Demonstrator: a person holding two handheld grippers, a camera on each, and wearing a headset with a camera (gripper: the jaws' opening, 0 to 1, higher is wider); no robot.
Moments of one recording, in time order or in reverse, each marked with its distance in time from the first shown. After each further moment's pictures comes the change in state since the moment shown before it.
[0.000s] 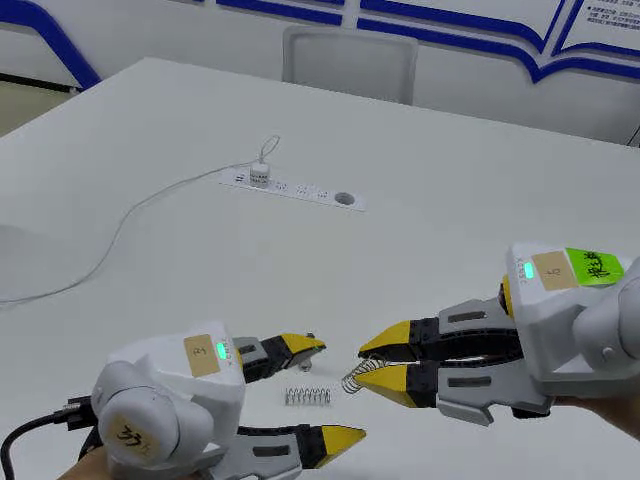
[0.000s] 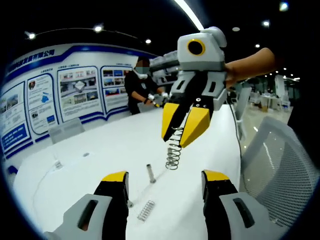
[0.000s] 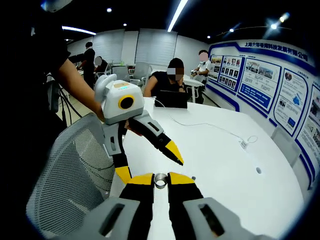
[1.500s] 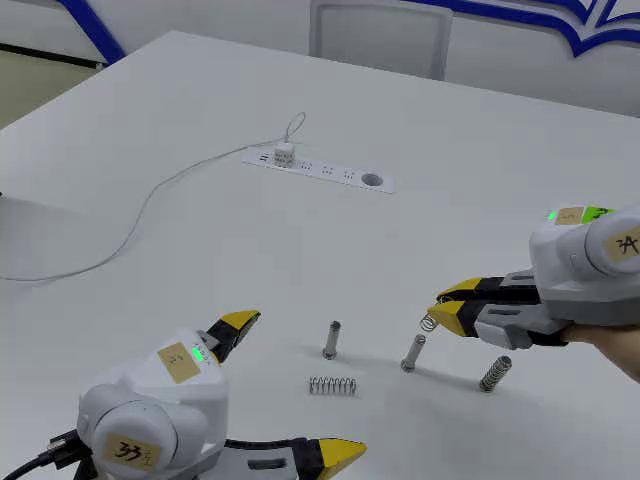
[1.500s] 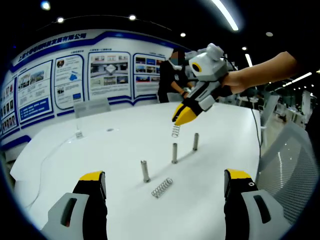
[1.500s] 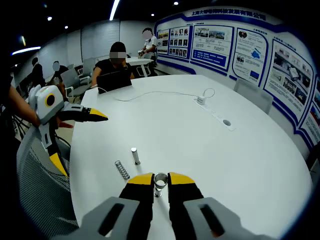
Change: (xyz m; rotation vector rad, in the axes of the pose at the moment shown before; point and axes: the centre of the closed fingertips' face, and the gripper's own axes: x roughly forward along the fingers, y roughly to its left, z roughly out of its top) left arm -0.020 0.030 -0.043 -0.170 0.067 0.197; right arm 0.004 -0.108 -0.084 0.331 0.177 -0.301
